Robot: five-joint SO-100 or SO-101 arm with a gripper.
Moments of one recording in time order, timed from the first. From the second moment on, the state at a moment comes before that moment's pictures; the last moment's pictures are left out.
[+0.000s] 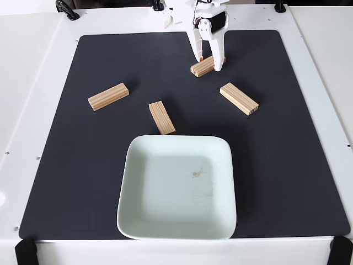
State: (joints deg) arm -30.1 121.2 148.1 50.7 -18.7
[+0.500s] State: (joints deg) arm -30.9 119.1 146.2 50.6 -17.1
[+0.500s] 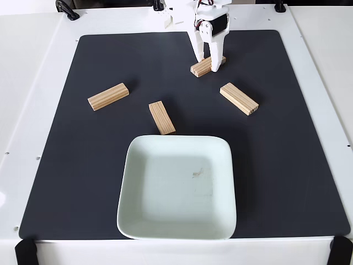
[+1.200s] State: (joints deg) arm -28.4 140.1 149.2 49.8 -17.1
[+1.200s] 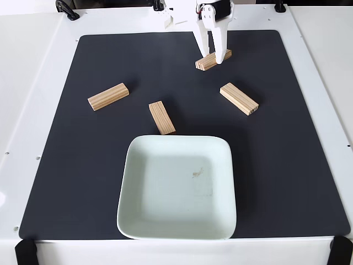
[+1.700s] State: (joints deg) arm -17.6 153.3 139.4 40.1 -7.4
